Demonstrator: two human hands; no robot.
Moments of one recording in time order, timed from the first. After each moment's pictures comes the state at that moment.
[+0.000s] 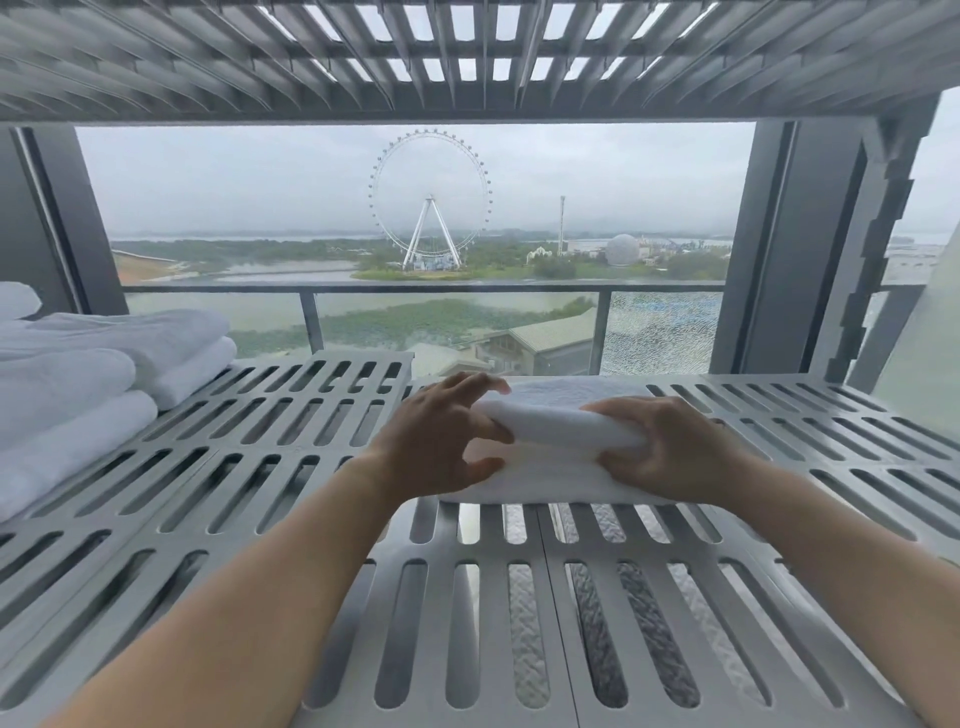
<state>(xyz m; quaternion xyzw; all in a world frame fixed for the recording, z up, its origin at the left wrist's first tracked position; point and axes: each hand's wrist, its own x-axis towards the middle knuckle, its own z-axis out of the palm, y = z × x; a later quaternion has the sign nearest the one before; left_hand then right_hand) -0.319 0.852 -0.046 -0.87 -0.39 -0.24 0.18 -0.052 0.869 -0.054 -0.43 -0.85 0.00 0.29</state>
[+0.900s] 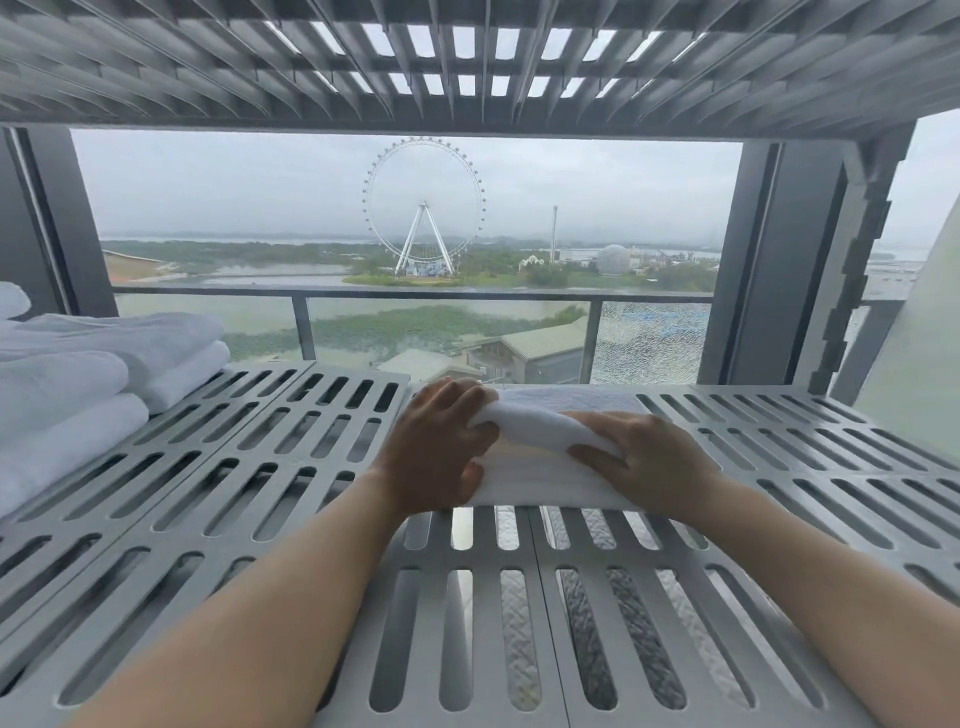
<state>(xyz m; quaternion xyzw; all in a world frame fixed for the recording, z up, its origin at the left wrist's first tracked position) -0.314 0.859 -0.059 -0.85 -0.36 -0.23 0.31 -0.066 0.864 -0.062 -0.44 -0.84 -0.07 0.30</state>
